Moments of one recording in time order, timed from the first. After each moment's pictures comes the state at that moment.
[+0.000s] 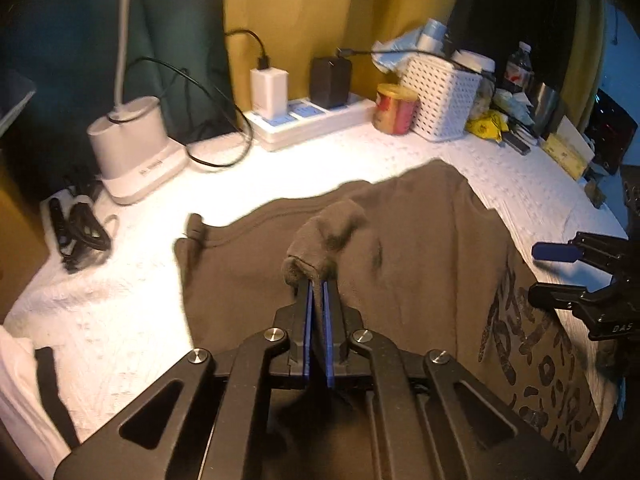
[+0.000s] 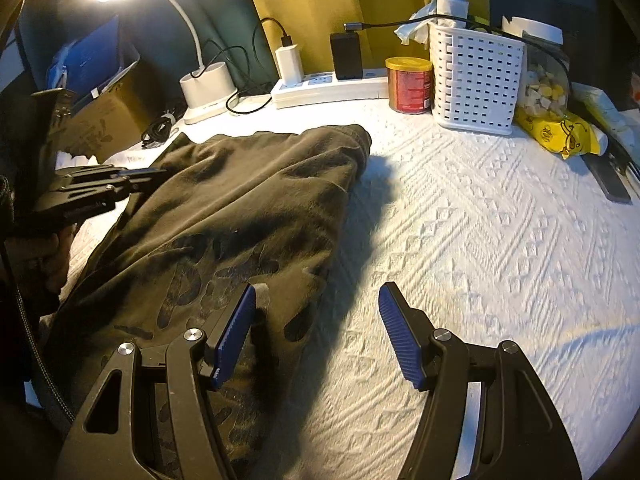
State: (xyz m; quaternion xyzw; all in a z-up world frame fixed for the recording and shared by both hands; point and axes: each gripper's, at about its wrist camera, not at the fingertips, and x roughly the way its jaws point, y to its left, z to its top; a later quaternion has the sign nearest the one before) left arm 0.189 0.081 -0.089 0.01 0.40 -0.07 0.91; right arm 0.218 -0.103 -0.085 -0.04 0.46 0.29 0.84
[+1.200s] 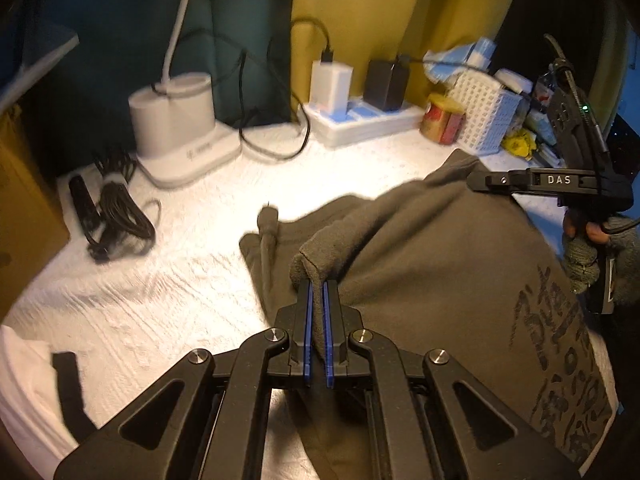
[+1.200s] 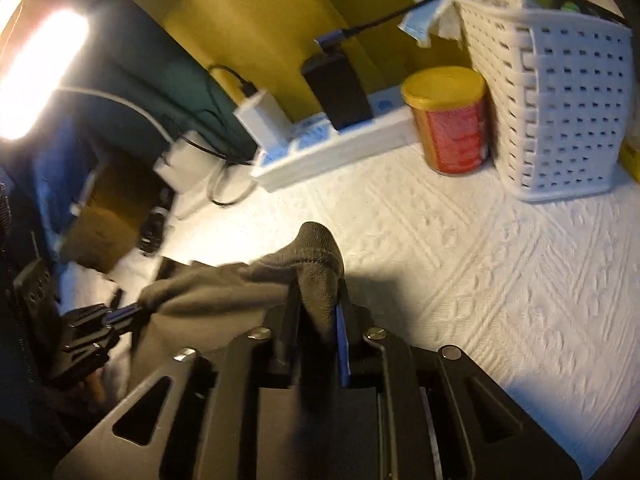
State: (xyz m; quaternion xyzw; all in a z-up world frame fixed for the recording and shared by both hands) left arm 0.202 0.131 -0.103 -0.01 0.43 -0.06 0.90; right arm 0.362 -0.059 -0.107 0.09 0.49 0.33 0.80
